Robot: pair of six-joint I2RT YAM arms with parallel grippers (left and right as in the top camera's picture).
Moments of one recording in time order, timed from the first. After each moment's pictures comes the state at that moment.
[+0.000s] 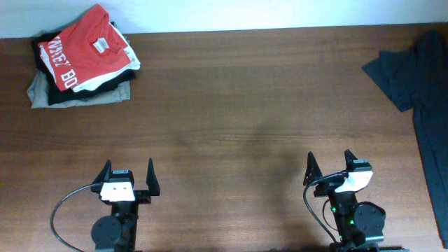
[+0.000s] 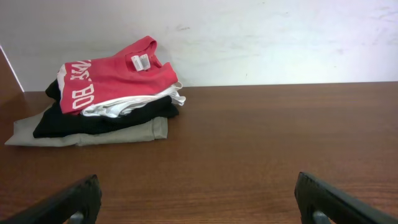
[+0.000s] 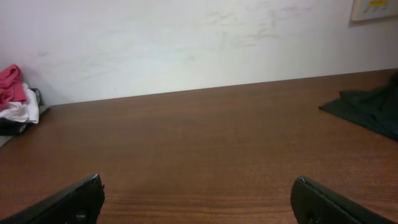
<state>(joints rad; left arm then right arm) 0.01 0.01 0.01 -0.08 0.00 0.02 0.04 0.01 0.01 -0.07 -0.04 0.15</state>
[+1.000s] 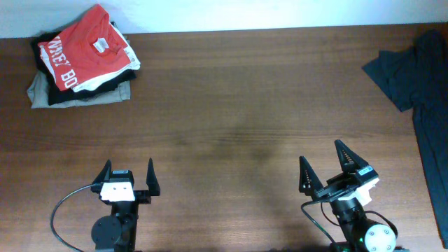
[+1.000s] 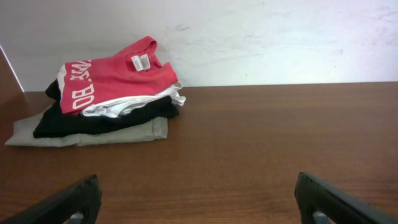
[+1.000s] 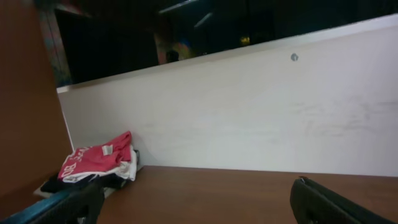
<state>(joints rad) 0.01 0.01 0.01 -0.08 0.00 0.02 0.04 0.01 0.01 0.30 -0.32 0.26</state>
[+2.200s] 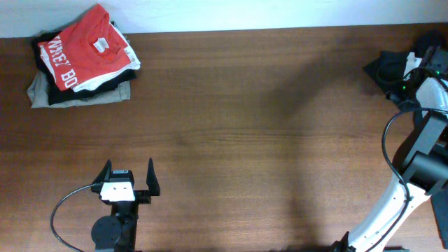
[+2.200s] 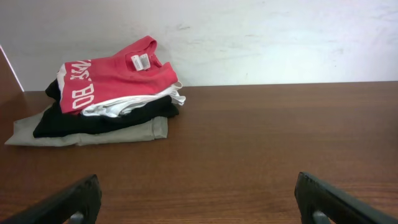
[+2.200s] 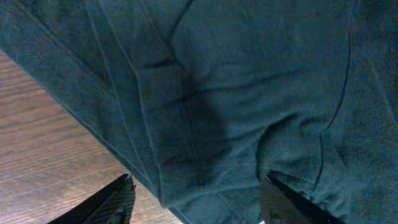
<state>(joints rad) 0.01 0.01 0.01 -0.08 0.00 0.02 -0.53 2.31 1.80 -0.56 0.02 -0.29</state>
